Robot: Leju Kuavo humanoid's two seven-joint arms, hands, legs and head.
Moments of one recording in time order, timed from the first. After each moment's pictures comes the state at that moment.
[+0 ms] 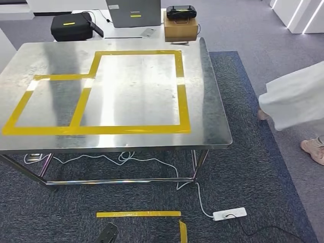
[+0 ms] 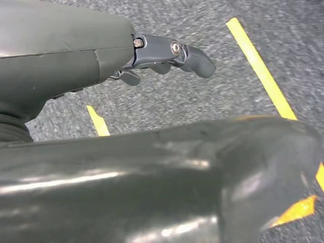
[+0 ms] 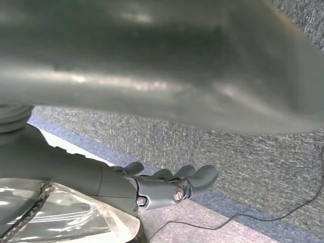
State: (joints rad) left arm -0.07 -0.16 0.31 -0.21 -0.81 0.34 -0.36; right arm -0.06 0.16 -1.10 -0.21 1.52 -0.46 -0.25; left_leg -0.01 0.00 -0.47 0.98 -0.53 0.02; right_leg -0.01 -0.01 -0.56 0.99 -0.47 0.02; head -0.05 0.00
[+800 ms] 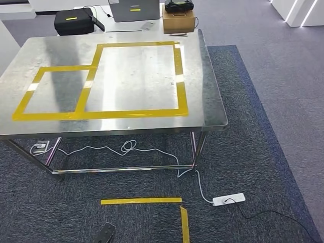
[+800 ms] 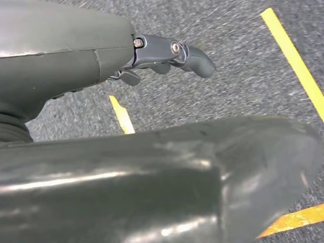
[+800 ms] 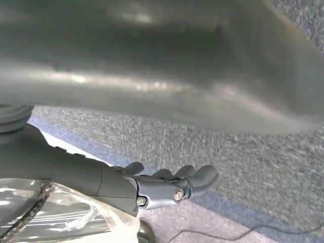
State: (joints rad) left arm -0.08 -0.16 0.32 -0.21 -0.81 0.34 -0.37; right arm -0.07 0.15 -1.10 -0.21 1.52 -0.46 -0.26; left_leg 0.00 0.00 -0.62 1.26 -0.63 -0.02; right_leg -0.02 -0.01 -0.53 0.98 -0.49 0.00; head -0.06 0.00
